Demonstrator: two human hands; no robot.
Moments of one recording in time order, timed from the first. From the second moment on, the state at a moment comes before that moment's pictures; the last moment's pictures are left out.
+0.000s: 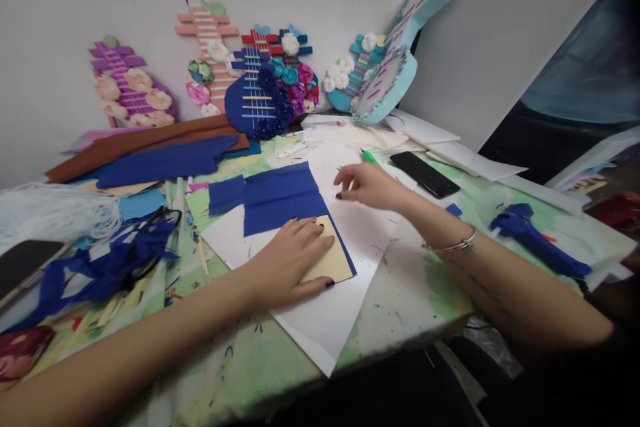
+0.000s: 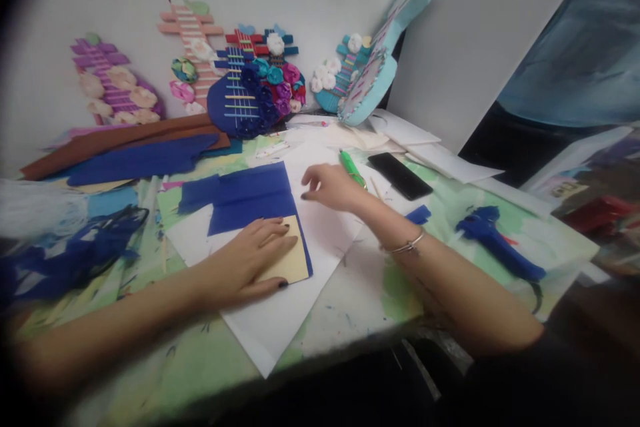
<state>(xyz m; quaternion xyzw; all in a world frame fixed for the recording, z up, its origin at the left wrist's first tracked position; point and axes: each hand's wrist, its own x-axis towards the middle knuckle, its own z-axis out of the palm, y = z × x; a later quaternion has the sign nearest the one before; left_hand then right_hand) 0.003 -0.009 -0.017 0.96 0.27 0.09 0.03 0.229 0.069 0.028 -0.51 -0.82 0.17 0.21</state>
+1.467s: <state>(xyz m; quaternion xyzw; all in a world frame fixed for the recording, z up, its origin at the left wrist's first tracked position) -0.025 -0.026 -0.040 0.93 0.35 0.14 -0.03 0.300 0.153 0.070 -0.60 -0.56 0.17 0.55</state>
